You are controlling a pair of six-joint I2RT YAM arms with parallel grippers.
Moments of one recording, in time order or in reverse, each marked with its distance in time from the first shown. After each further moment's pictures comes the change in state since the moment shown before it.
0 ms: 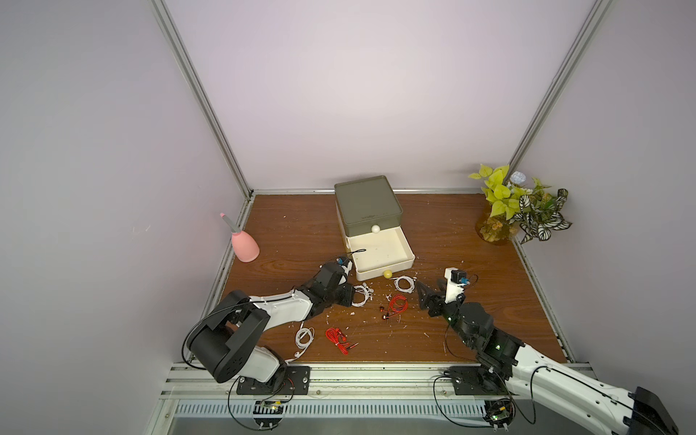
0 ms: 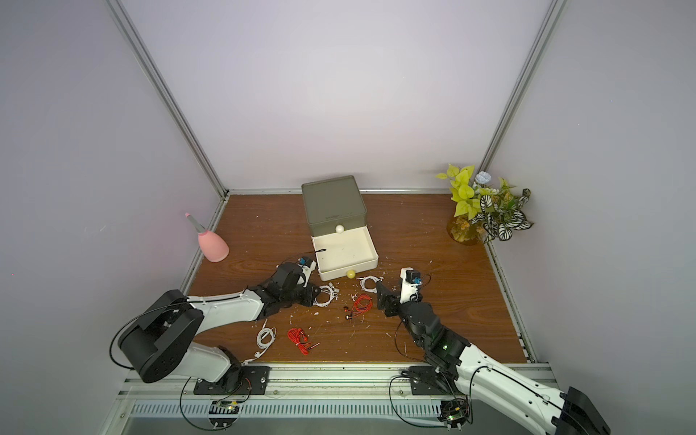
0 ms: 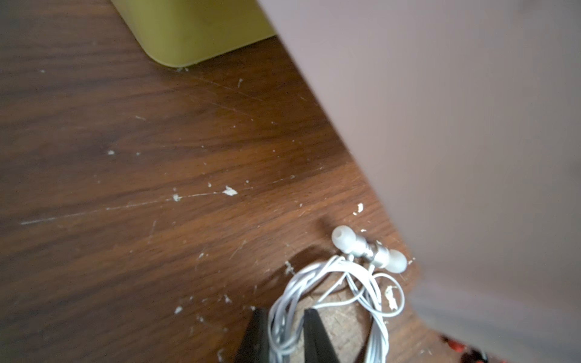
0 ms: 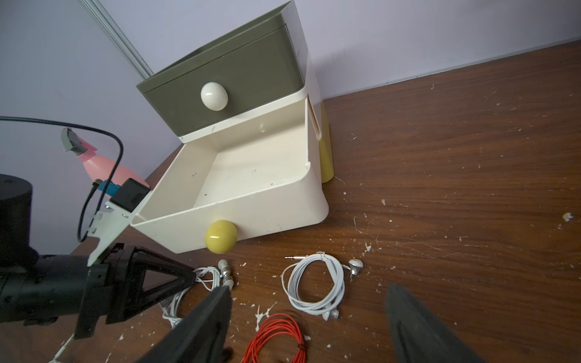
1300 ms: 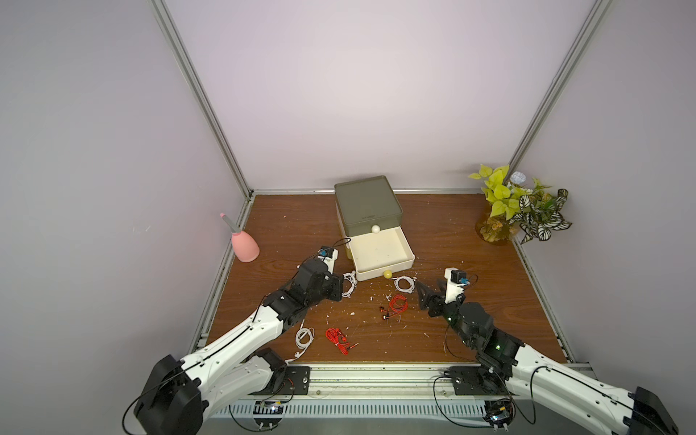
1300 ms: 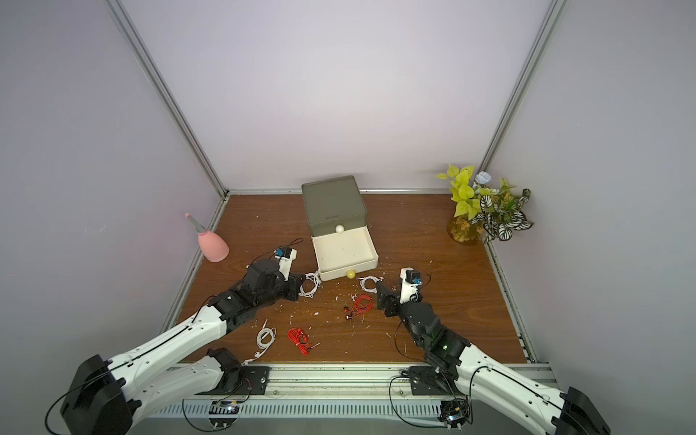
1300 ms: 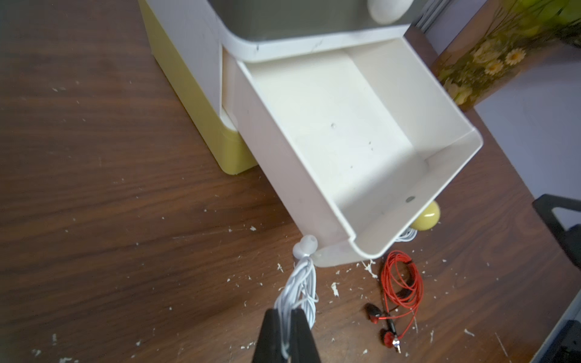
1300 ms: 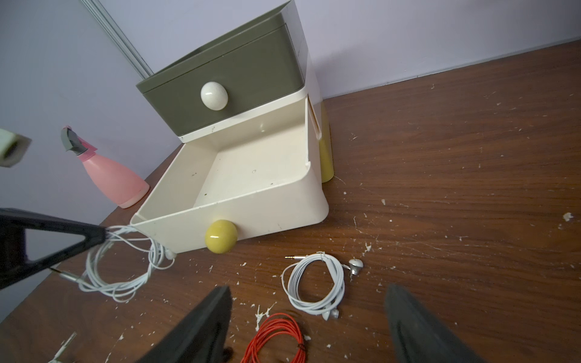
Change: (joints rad) left arm 0.000 -0.485 0.091 -0.358 -0.133 -0.014; right arm 0.000 0.002 0.000 0.001 -0.001 -0.001
